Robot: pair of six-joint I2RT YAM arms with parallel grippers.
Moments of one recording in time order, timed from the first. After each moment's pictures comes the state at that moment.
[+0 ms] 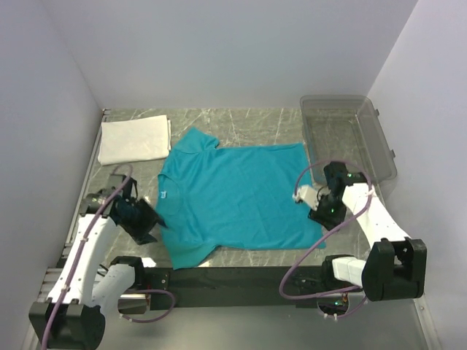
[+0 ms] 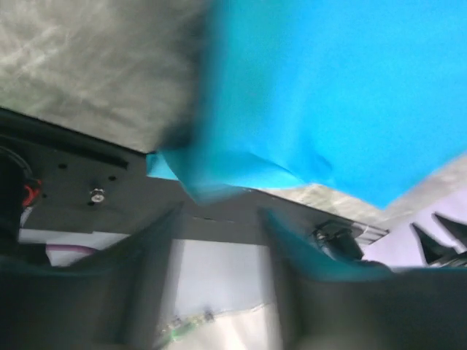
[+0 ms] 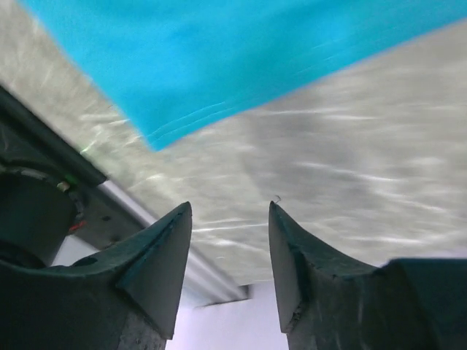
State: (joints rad) left arm -0.05 0.87 0.74 -1.23 0.29 -0.88; right arm 0.04 1.20 0.78 -1.15 -0.05 -1.08
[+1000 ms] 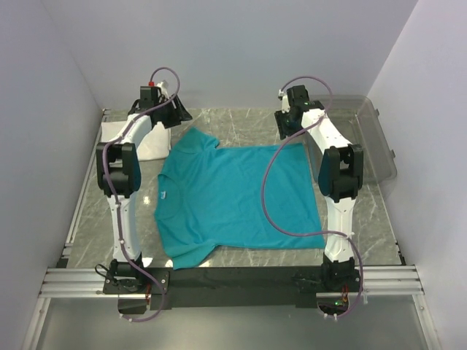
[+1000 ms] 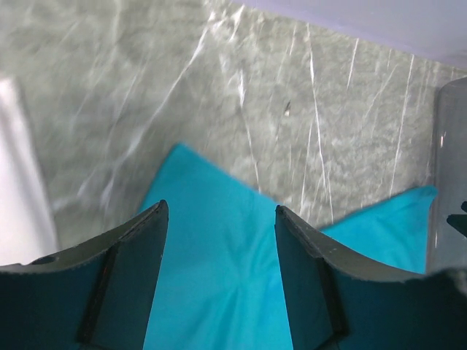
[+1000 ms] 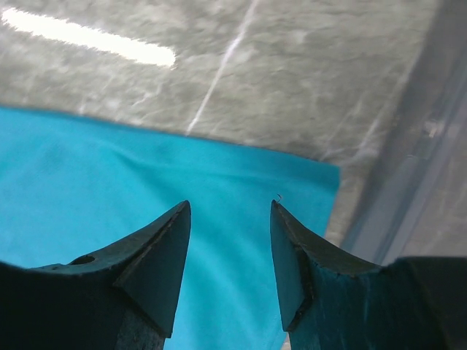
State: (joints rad) left arm -0.05 2.28 1.93 -0.30 0.42 -0.46; right arm 0.18 2.23 2.01 -0.78 -0.01 -0.08
